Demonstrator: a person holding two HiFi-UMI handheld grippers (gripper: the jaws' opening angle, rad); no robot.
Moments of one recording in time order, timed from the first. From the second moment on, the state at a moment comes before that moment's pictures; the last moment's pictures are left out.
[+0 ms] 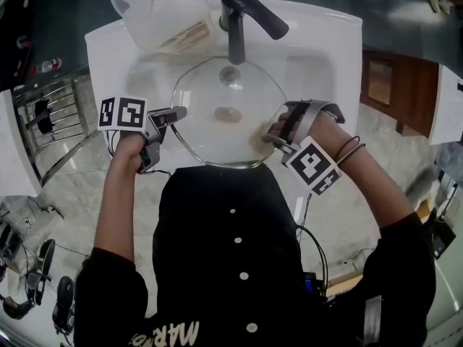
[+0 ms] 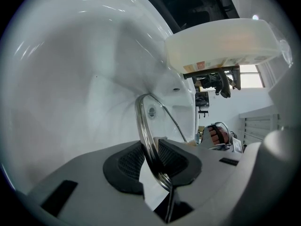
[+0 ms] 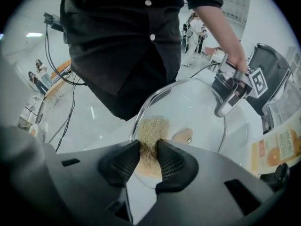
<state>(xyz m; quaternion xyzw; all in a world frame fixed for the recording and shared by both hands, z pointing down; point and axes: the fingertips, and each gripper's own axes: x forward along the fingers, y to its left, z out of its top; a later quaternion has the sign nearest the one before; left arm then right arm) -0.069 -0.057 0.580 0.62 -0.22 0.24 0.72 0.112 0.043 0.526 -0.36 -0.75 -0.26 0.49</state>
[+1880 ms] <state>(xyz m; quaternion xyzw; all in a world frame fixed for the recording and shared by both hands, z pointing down) -0.122 -0.045 0.311 0.82 -0.52 0.14 0.17 0.144 -0.028 0.279 0.47 -0.87 -0.04 0.14</state>
